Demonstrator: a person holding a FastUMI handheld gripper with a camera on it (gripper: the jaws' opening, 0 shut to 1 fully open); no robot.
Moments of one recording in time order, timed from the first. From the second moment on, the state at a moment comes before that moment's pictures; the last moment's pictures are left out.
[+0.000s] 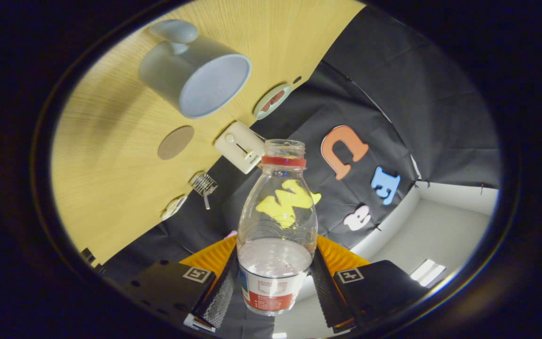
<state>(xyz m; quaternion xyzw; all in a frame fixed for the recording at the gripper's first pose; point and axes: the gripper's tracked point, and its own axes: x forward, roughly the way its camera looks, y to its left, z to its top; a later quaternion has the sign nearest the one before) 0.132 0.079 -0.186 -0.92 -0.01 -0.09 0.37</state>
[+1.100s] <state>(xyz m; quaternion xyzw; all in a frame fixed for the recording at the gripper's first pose) 0.110 0.082 -0.163 -0.91 -0.08 -0.13 0.40</state>
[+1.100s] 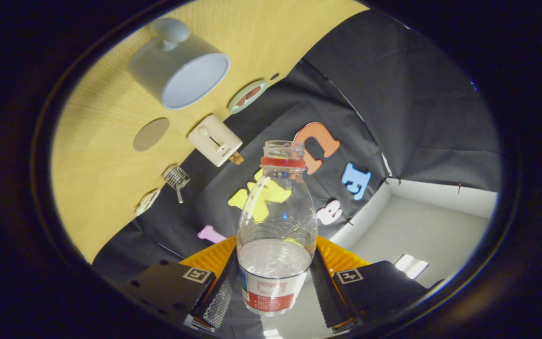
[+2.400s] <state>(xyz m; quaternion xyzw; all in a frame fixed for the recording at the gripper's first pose) 0.104 0.056 -0.129 -0.48 -0.09 -0.07 0.87</state>
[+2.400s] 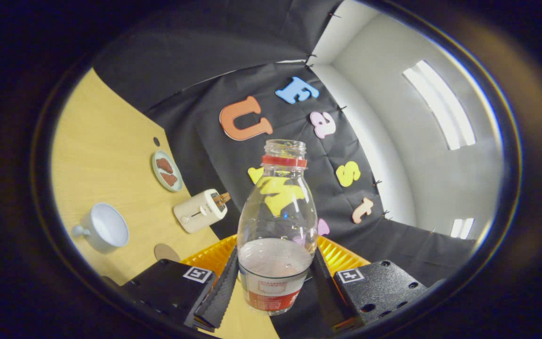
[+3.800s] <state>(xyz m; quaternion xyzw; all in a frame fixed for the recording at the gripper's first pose) 0.206 0.015 -0.150 -0.08 0.01 -0.01 1.00</state>
